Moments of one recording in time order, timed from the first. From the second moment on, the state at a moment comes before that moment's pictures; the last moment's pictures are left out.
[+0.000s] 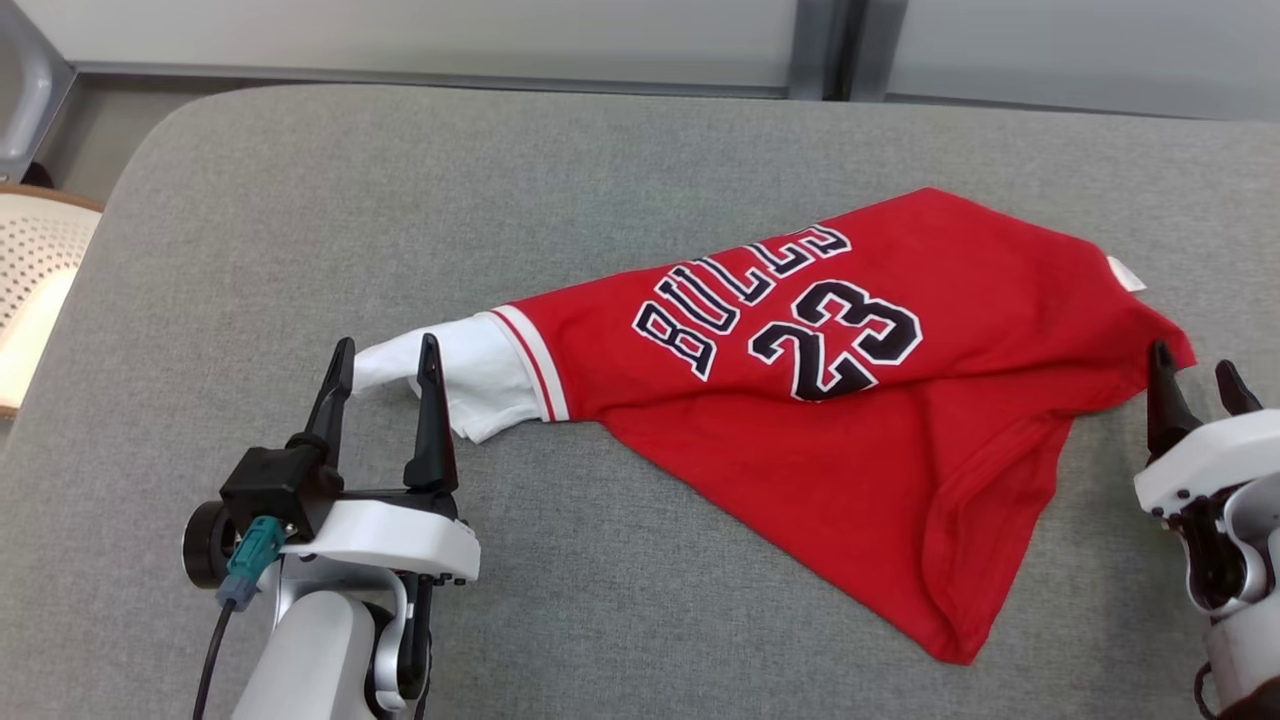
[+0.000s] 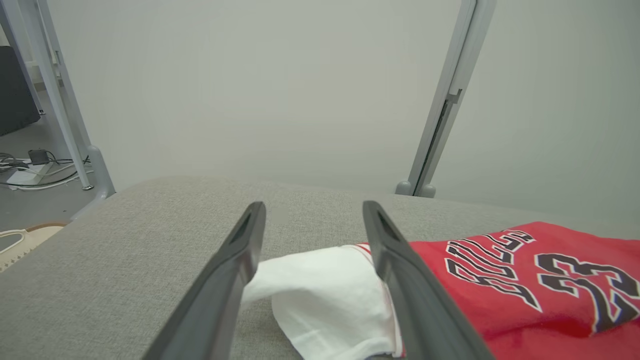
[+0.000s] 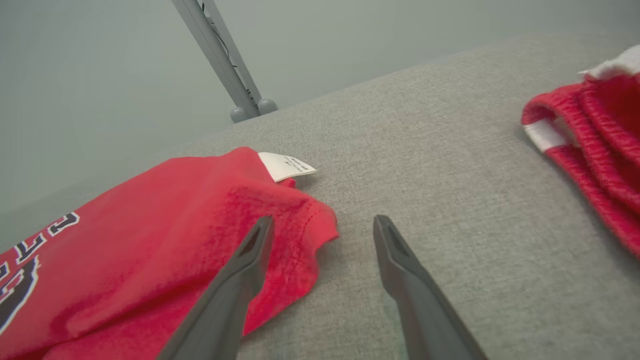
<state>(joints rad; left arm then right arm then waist) -0.25 0.05 -0.19 0.26 -0.31 0.11 -0.26 -0.47 -0.23 -0.12 0.70 0.41 0.13 0.00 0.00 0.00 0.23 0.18</state>
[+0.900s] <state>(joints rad) -0.31 0.05 -0.28 0.25 -0.37 0.15 -0.26 -0.89 -0.64 0.27 0.83 0.21 0.13 -0.08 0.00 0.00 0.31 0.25</state>
